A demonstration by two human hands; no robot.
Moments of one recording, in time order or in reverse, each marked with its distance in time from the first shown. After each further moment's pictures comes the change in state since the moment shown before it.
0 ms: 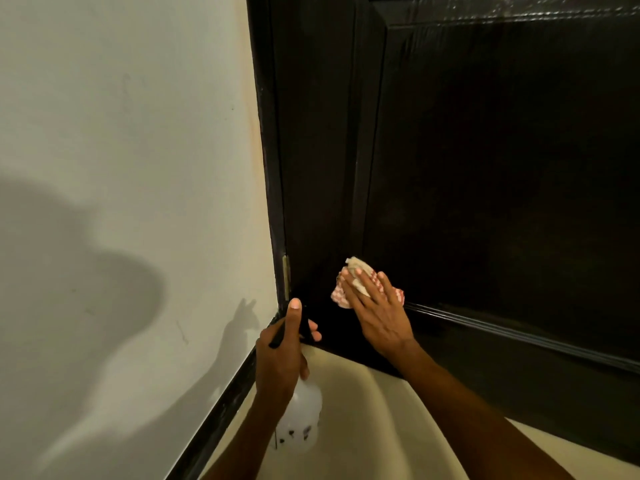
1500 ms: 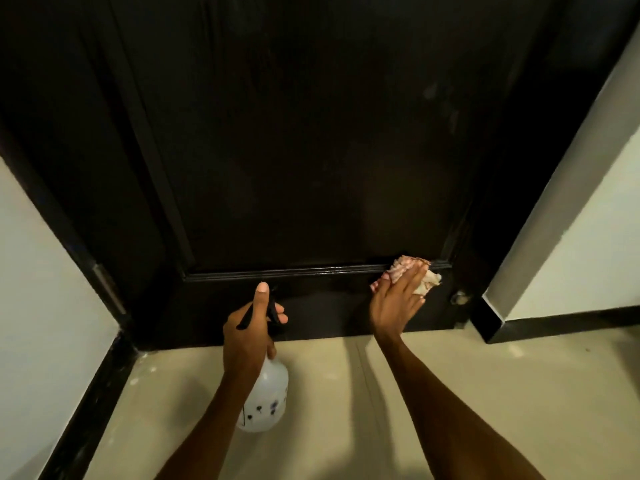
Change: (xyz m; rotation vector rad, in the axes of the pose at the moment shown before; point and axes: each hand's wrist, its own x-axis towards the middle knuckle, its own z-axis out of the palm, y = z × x) left_hand -0.060 -0.022 0.151 0.090 -0.368 -0.086; right_hand -0.215 0.135 -0.002 0.484 0.159 1.560
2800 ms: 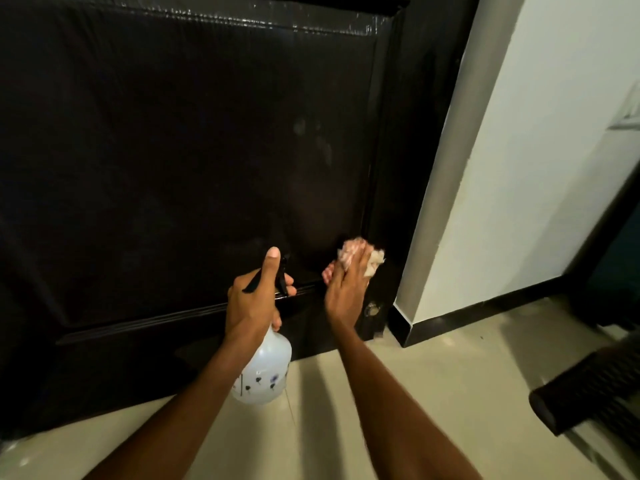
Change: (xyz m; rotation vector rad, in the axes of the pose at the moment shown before) left_hand -0.030 0.089 0.137 0.026 -0.339 0.159; right_hand 0.065 -0.004 -0.075 0.245 0.130 -0.090
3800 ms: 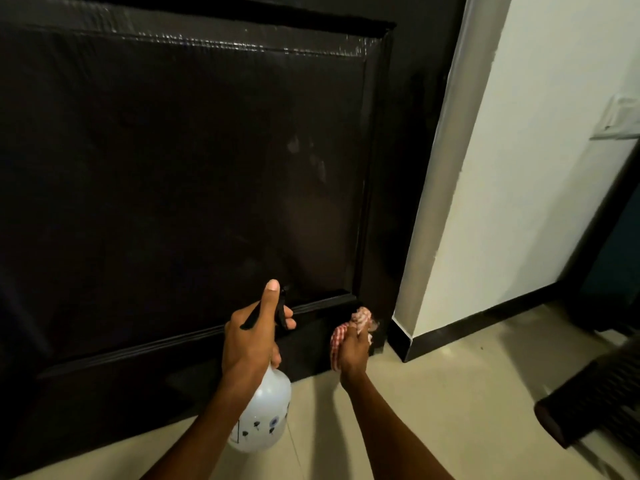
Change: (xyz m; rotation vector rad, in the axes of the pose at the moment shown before) left_hand -0.009 -0.005 0.000 0.001 -0.018 0.007; right_hand -0.029 0.080 0.007 0.479 -0.069 0.570
